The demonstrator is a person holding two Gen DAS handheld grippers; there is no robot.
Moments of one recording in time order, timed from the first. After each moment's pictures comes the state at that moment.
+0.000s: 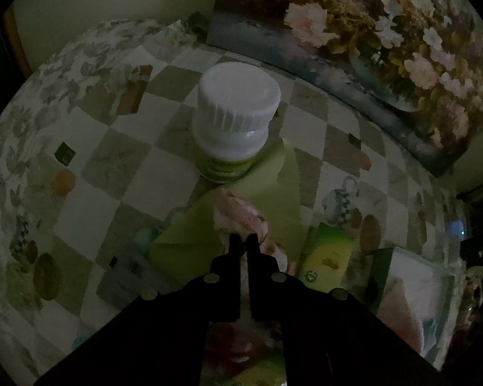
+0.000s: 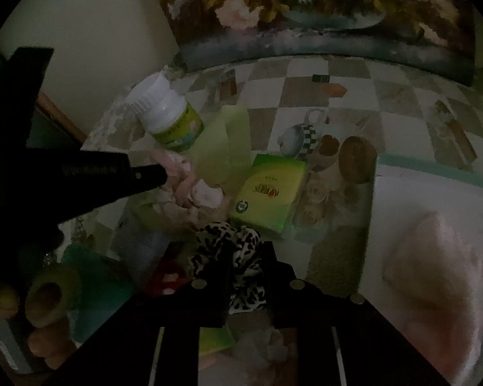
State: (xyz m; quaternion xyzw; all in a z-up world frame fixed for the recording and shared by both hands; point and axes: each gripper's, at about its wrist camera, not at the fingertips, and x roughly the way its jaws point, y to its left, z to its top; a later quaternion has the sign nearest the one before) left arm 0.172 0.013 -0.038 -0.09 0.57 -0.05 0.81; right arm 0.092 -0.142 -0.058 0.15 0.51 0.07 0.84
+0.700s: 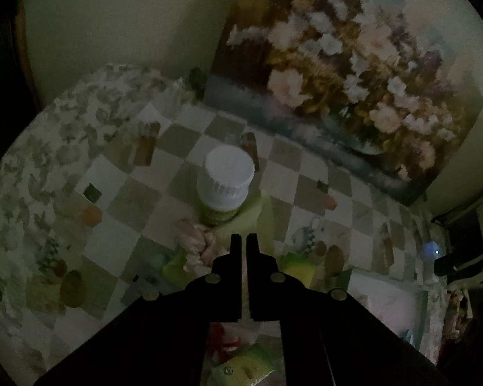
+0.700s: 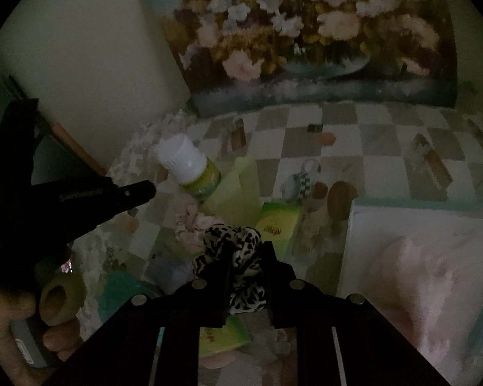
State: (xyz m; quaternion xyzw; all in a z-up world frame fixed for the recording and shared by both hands) left arm 0.149 0.025 0.038 -0.10 0.49 -0.07 0.86; right arm 0.072 -0.161 0.005 0.18 0.44 0.07 0.88
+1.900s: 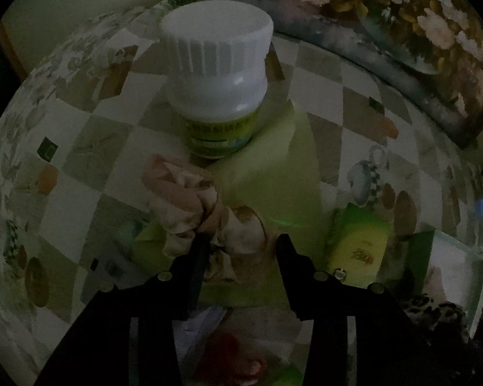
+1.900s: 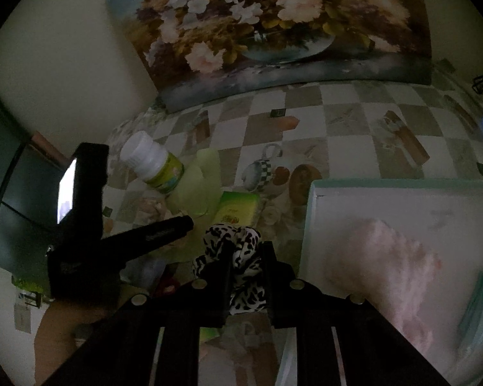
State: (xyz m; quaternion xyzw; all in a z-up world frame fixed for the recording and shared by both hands) left arm 0.179 -0.011 -0.080 -0.02 0.60 -0.03 0.80; right arm 0.072 -0.189 -0.023 0.20 0.48 0.03 0.86
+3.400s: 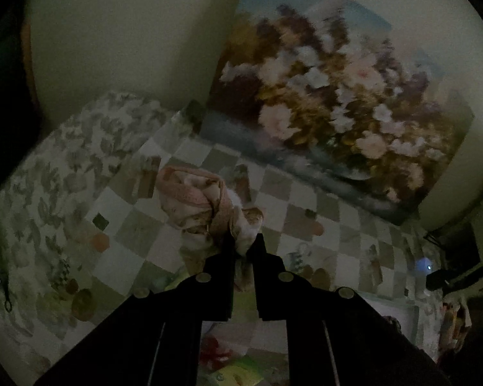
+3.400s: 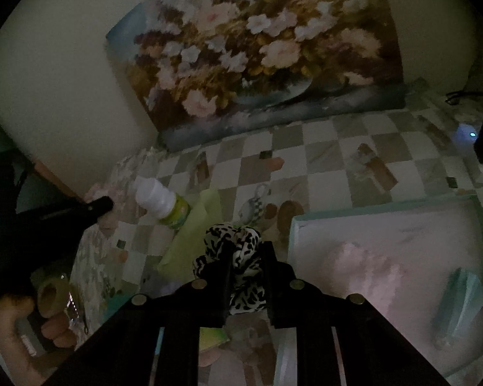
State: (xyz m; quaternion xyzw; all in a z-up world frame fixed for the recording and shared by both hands) left arm 0.147 0.015 0.076 -0.10 0.45 -0.06 0.89; right arm 0.049 -0.214 0.037 0.22 0.42 -0.01 0.88
